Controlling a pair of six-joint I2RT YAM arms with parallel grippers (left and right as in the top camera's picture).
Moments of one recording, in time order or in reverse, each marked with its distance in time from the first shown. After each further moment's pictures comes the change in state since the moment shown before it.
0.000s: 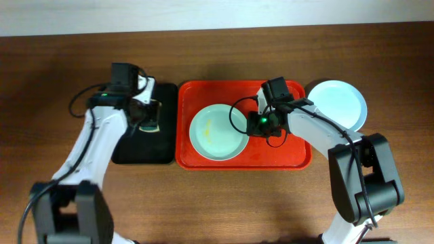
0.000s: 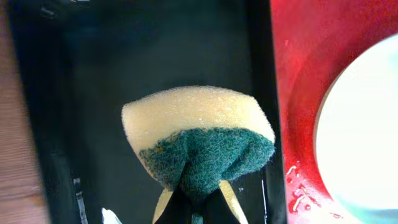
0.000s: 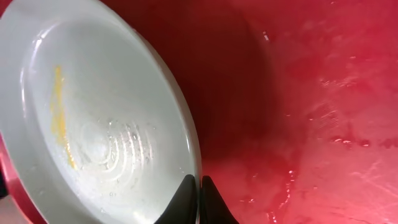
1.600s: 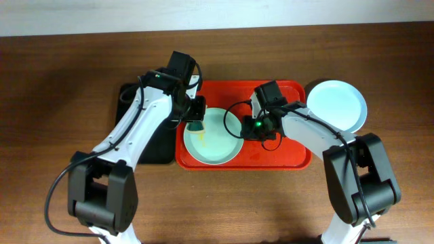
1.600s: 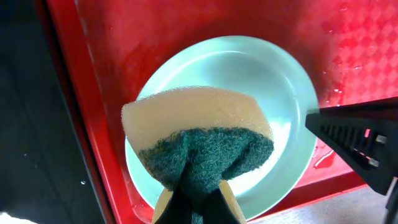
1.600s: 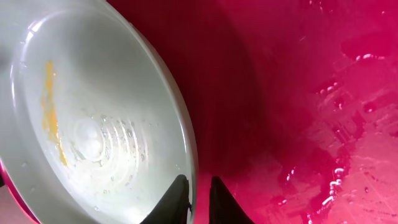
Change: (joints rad) left arm -0.267 0.178 0.274 -0.203 0.138 -0.290; right arm 0.045 0.006 -0.016 0.022 0.002 0.003
